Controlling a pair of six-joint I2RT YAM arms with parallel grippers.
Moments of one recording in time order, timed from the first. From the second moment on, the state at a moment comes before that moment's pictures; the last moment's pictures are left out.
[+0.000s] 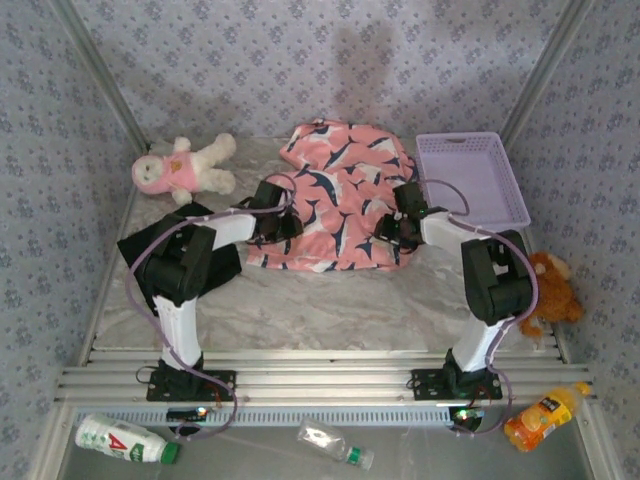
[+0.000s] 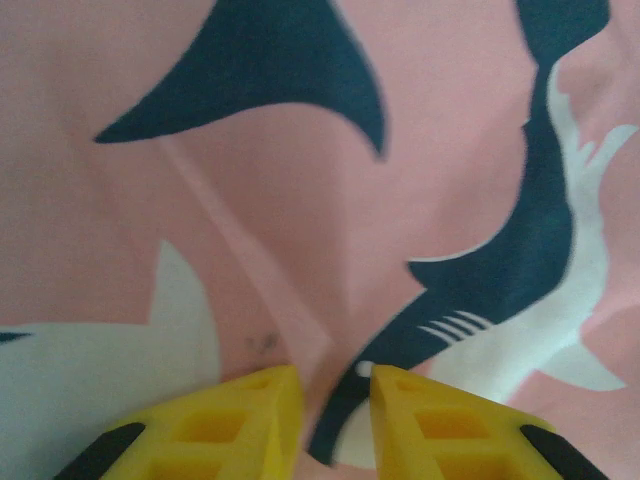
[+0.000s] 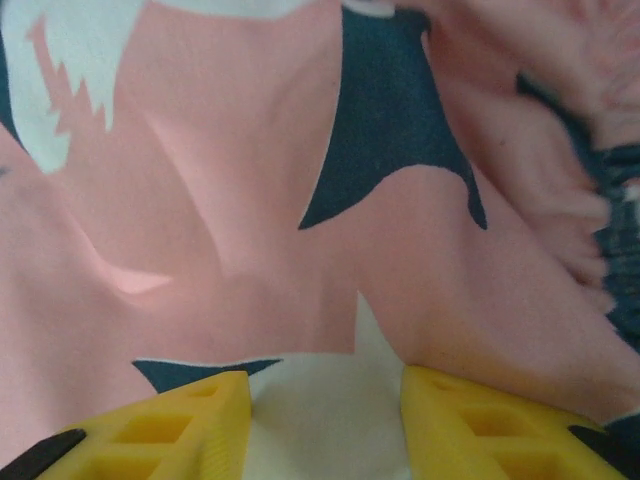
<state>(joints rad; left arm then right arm) -0.45 1.96 1.16 -0.18 0.24 -0.65 0.29 1.75 1.03 -0.35 -0.12 0.55</state>
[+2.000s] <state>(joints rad) -0.54 1.24 0.58 -0.71 0.16 -0.74 0.48 1.31 0.62 -0.55 -0.03 0.72</state>
